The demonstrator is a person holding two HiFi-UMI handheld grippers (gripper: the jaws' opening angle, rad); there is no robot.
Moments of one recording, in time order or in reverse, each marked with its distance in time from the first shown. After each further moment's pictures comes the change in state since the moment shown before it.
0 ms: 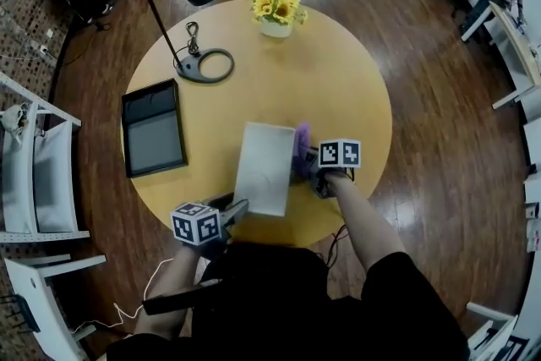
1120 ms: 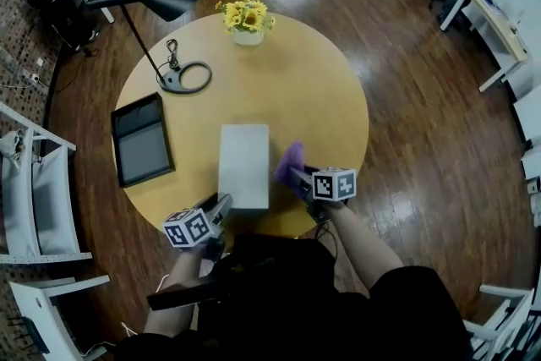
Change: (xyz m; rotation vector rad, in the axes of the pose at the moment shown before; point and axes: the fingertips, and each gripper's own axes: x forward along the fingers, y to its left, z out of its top) left arm -0.009 0.017 -0.004 -0.112 -0.186 0.106; right arm -0.072 0.023 -0.063 -0.138 -0.145 0.045
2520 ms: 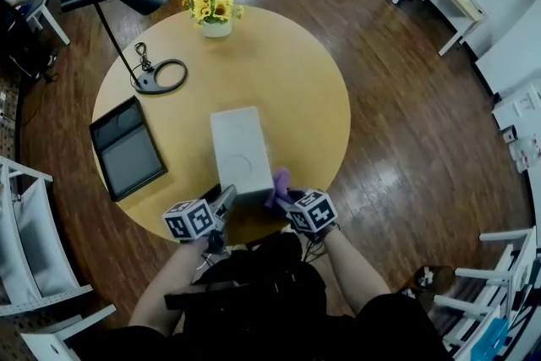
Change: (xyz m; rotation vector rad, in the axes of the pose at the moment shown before) left arm 0.001 -0.010 -0.004 0.058 0.128 -0.189; right arm -0.002 0.067 -0.141 -0.236 0.197 -0.252
